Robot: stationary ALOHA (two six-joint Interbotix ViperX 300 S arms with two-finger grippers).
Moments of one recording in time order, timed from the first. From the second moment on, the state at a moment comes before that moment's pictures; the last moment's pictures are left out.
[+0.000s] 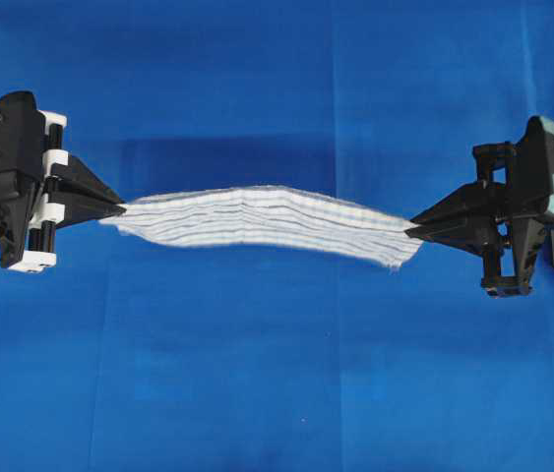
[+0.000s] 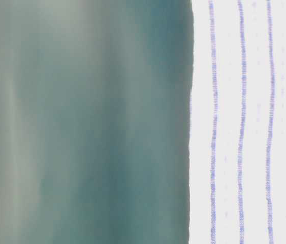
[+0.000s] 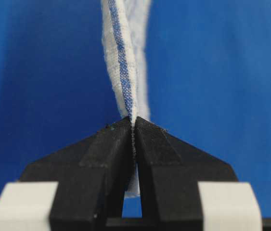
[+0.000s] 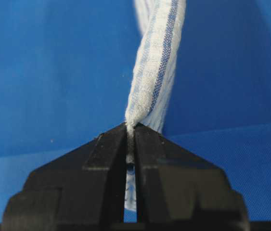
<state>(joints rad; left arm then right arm) -0.01 -0.55 1.07 -0.04 0.10 -0.04 0.15 -0.63 1.21 0.75 -0.19 -0.33</state>
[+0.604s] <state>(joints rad) -0.15 -0.28 0.86 -0.05 -0.11 -0.25 -0.07 -0.53 1.07 0.74 -0.18 -0.44</state>
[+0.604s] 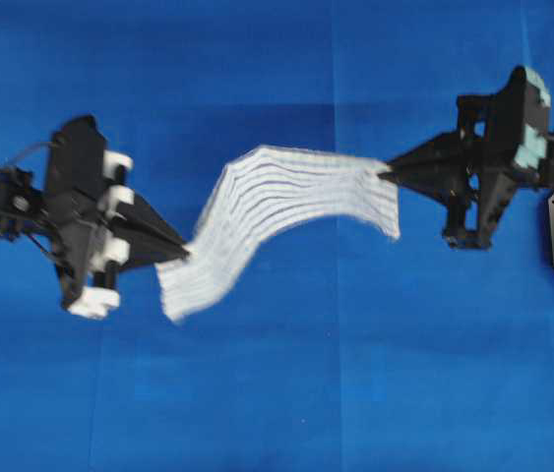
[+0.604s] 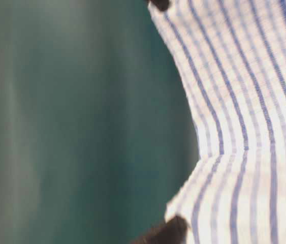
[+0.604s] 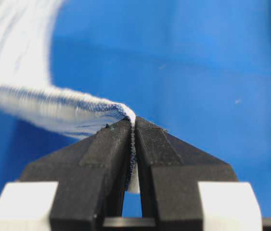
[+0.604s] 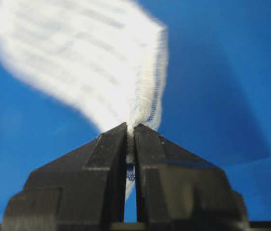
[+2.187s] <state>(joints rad) -0.21 0.27 0.49 -0.04 -0.61 -0.11 -0.38 -0.12 0.80 0.74 -0.18 -0.62</state>
